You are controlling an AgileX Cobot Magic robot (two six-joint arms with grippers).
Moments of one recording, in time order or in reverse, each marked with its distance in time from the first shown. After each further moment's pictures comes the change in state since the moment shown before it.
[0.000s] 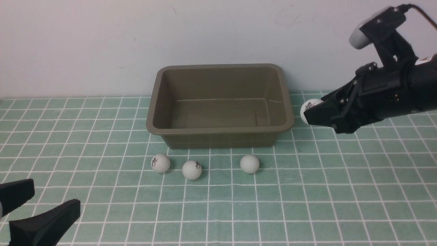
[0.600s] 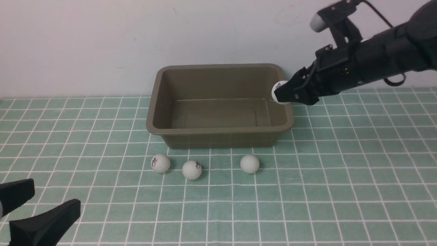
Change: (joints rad) right arm 0.000 0.417 -0.306 0.051 0.005 -0.083; left arm 0.000 0.000 0.000 0.000 0.000 0.000
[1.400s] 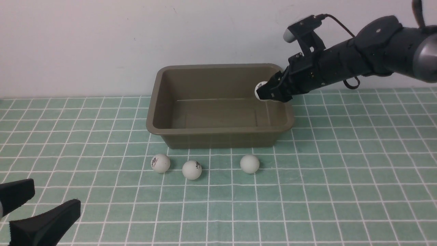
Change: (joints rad) right arm 0.001 0.229 -0.178 0.124 -0.077 -0.130; left arm 0.000 0.000 0.000 0.000 0.000 0.000
